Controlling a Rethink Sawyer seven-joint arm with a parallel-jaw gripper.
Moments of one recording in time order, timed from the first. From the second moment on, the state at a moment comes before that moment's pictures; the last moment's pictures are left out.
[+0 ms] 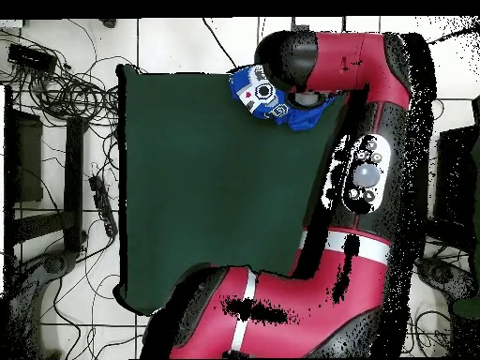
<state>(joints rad) -0.18 -0.16 -0.12 0.41 -0.29 1.20 1.74</state>
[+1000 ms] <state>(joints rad) -0.18 -0.13 -0.12 0.42 -0.29 1.11 1.74</state>
